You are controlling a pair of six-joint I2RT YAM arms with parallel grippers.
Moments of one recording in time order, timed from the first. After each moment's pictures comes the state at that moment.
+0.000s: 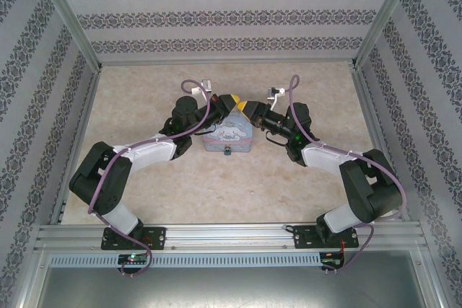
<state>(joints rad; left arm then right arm) -0.55 1.63 0.90 0.71 0.34 -1.24 0.41 1.51 0.67 0.85 -0.62 1.23</state>
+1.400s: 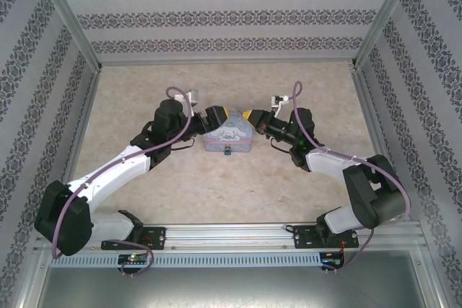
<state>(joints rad) -0.52 1.27 0.84 0.05 0.32 -0.85 0.38 1.46 0.58 0.77 -0.63 1.22</state>
